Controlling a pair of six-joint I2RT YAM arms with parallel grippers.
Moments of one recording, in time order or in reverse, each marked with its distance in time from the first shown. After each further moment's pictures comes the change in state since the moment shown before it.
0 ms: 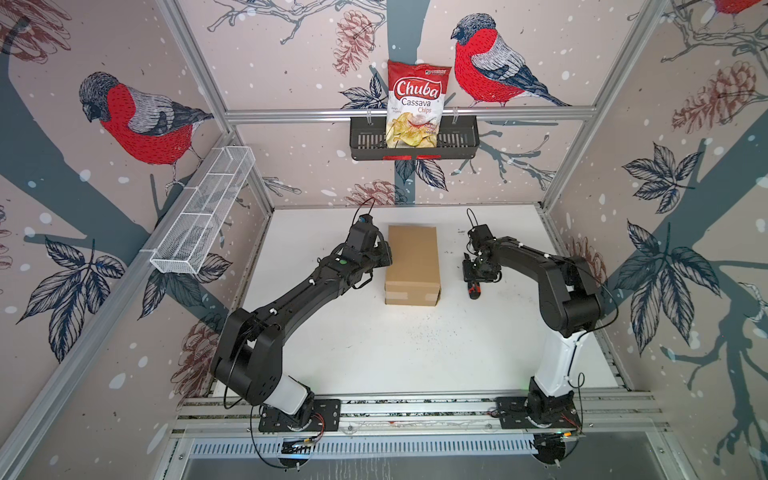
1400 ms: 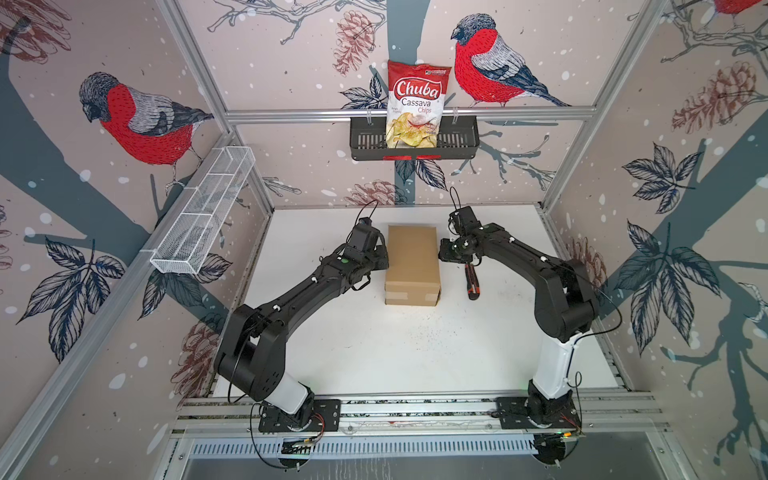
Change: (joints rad) left arm 0.005 0.010 -0.012 -0.071 -0.103 0.066; right arm 0.143 -0.013 0.208 0.031 -0.128 0.154
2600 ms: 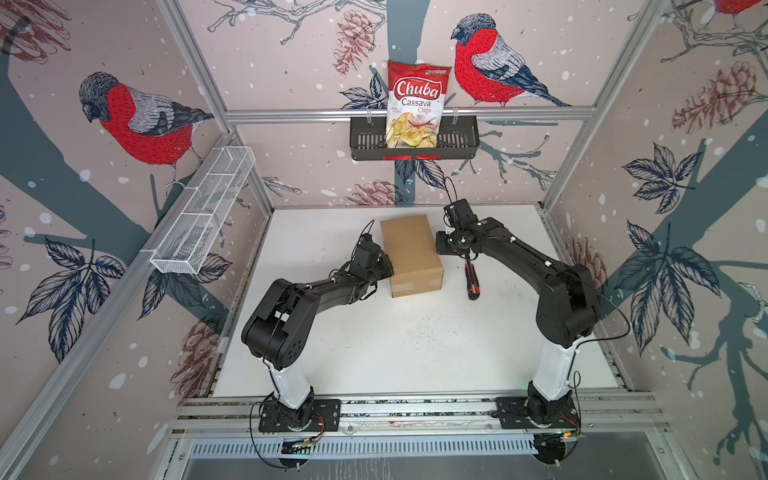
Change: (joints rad) left arm 0.015 0.236 -0.202 0.513 0.152 -0.195; right arm 0.073 -0.040 0.091 -0.048 0.097 0.010
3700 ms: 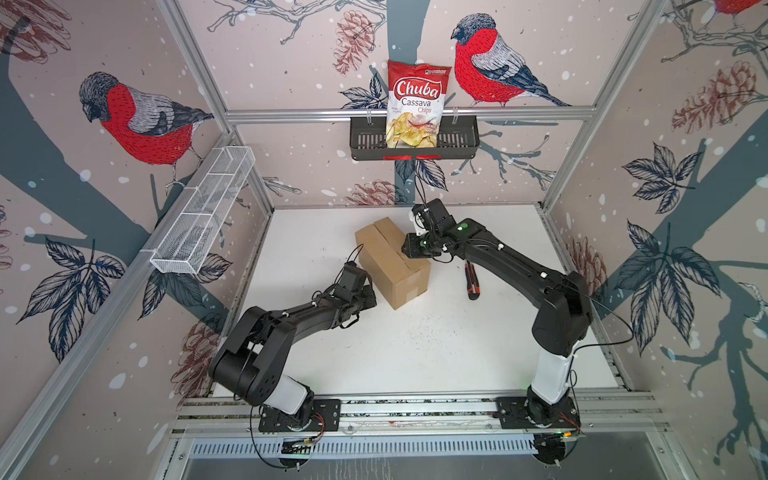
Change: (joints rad) left arm 0.021 -0.298 -0.269 -0.242 -0.071 0.031; right arm 0.195 -0.029 0.117 -0.026 -0.093 0.072
